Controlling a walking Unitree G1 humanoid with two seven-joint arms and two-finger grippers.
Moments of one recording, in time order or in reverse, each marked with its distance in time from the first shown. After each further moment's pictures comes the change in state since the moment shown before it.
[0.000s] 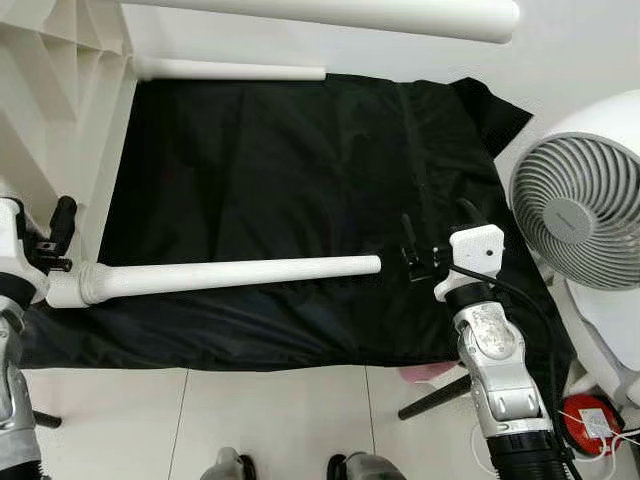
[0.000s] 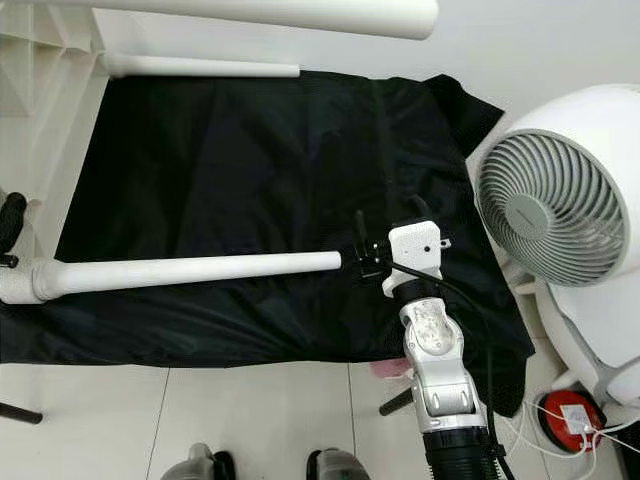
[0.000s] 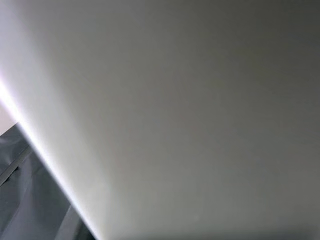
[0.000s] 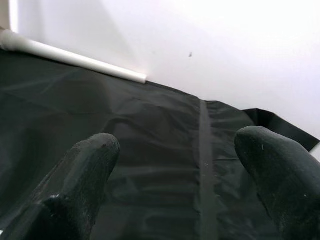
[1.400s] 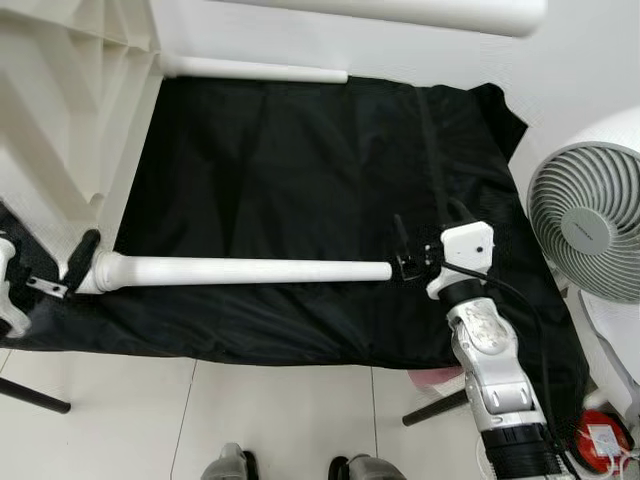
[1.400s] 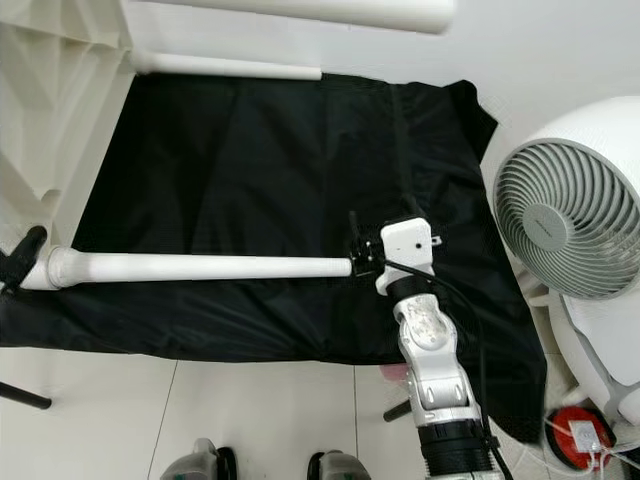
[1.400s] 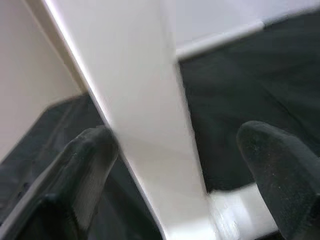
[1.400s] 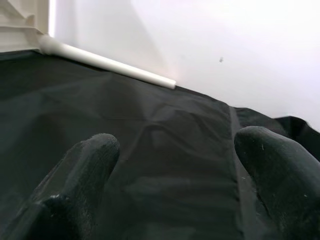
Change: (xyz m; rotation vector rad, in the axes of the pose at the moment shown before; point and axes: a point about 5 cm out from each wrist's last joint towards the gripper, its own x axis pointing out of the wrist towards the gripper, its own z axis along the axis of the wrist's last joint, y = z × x) left arm -0.050 -0.002 0.020 0.094 -0.081 -0.166; right arm 0.008 0.009 -0.003 0.018 0.007 0.050
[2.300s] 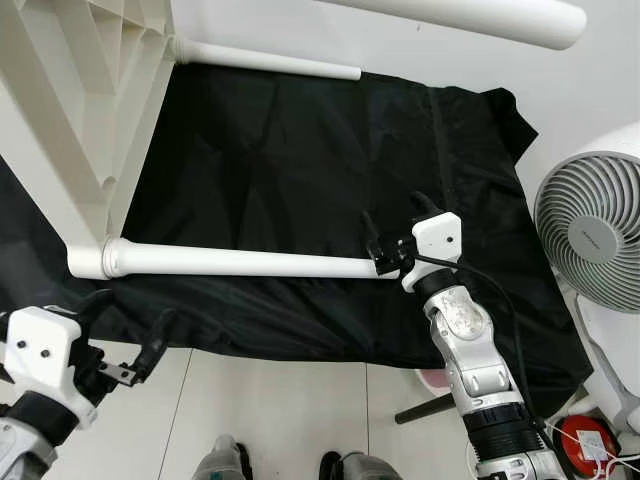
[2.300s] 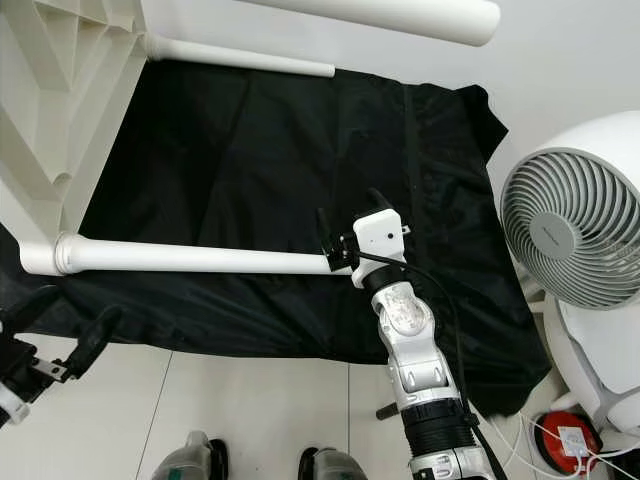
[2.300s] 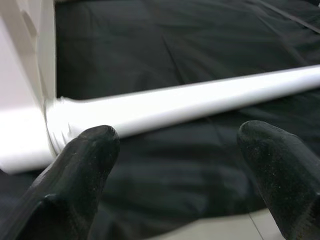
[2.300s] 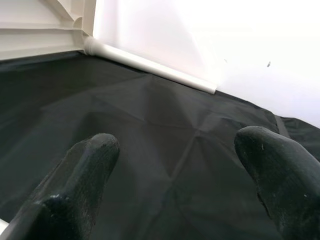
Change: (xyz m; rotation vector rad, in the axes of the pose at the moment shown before) left arm -0.035 -0.072 0.000 -0.287 0.149 -0.228; right arm 0.016 0.021 0.002 0.056 -0.034 0.100
